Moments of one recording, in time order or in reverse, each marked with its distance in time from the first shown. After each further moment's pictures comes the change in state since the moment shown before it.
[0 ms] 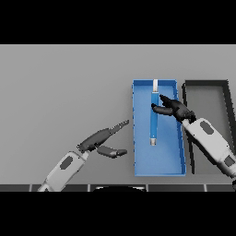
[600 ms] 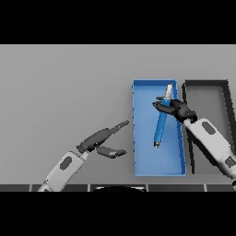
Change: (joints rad) left arm 0.006 0.002 0.004 0.004 0.011 -0.008 -0.020; right arm 0.022 0.002 -0.032 0.000 -0.046 0.002 -0.001
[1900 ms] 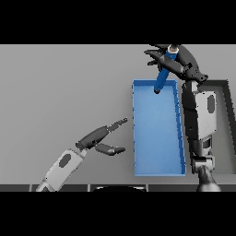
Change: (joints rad) left arm -0.021 0.010 0.023 0.016 0.018 -0.013 -0.001; right arm -0.277 0.453 -0.846 0.009 0.366 0.364 -0.062
